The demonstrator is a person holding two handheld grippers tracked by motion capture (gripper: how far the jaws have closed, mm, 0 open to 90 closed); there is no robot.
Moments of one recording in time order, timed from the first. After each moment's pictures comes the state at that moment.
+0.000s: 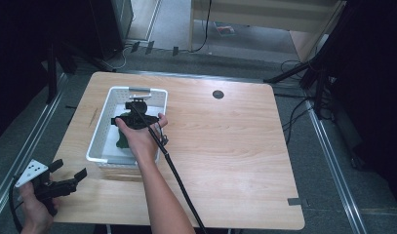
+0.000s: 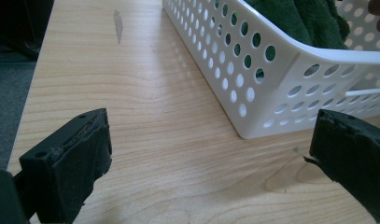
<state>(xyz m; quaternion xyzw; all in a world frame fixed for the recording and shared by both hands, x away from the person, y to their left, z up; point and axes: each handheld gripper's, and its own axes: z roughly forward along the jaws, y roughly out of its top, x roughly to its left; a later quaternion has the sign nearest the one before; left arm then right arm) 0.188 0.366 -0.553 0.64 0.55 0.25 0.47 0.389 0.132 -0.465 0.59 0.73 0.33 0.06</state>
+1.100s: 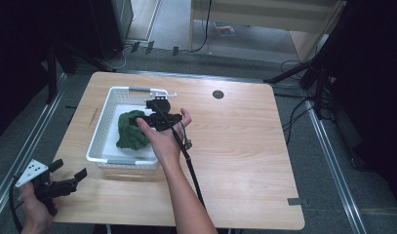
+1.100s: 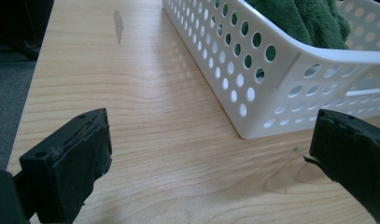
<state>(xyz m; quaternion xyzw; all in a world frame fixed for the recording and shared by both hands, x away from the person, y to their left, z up) 0.188 0.366 -0.553 0.64 0.55 0.25 0.47 0.364 0.059 -0.422 0.57 0.73 0.37 0.10</state>
